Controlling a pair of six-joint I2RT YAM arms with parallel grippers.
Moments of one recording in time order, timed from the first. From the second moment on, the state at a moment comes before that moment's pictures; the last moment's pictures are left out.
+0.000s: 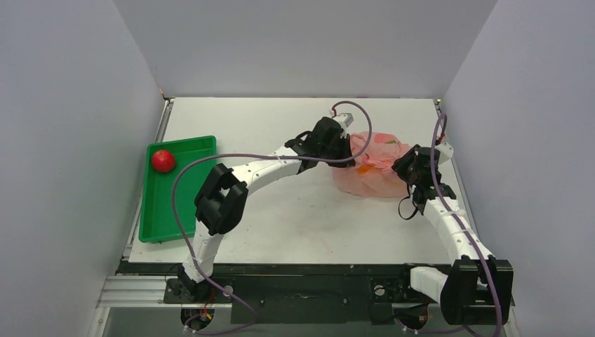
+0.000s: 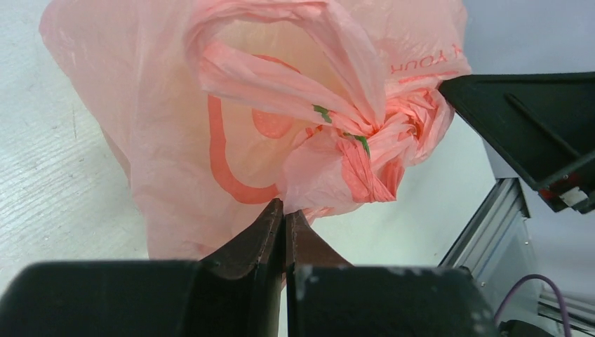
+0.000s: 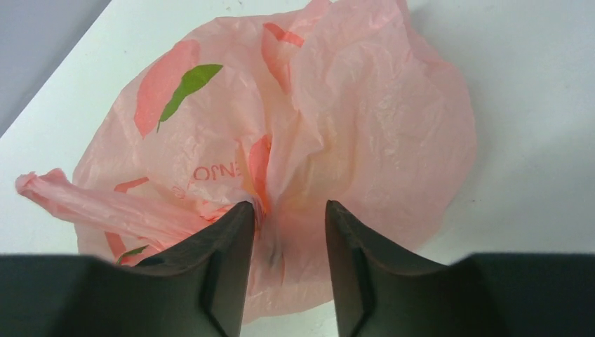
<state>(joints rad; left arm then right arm) -0.85 2.12 1.77 -0.23 0.16 -0.58 -0.03 1.14 0.69 -0.14 0.13 0.66</state>
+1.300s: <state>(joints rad) -0.83 2.06 1.58 -0.05 0.32 -0.74 0.04 1.12 0.61 -0.13 0.11 0.74</state>
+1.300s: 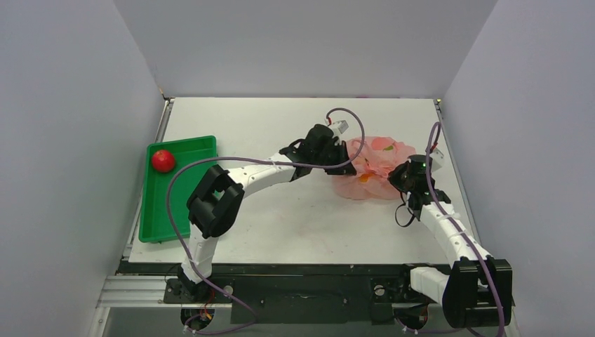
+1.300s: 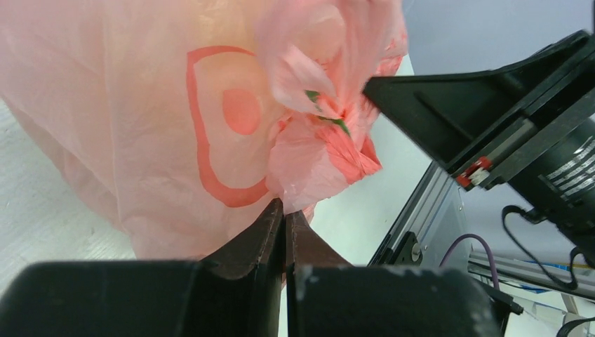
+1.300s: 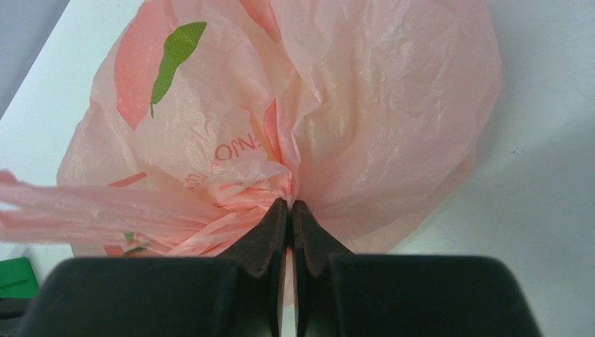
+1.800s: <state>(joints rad) -0.73 2.03 1.51 -0.07 0.40 -0.69 -0.09 1.11 0.68 -0.16 -0.09 0.65</state>
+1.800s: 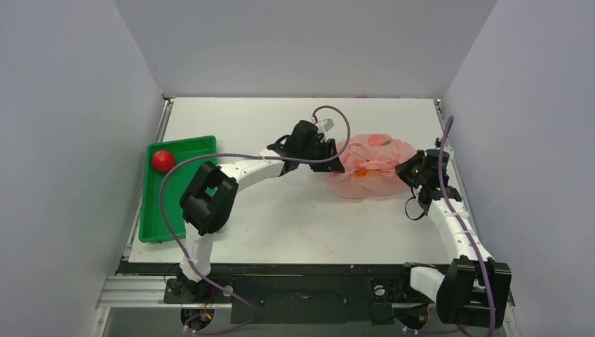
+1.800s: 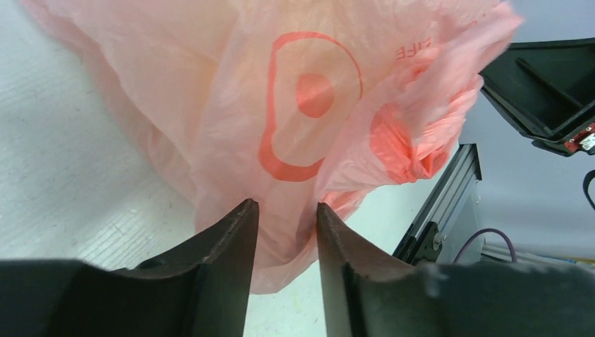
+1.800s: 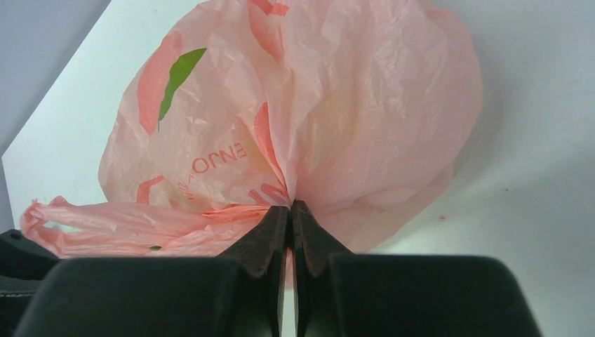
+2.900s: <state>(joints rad) -1.10 2.31 2.17 -0.62 -0.41 0.20 -0.11 1.18 0.68 -0.14 -0.19 0.61</state>
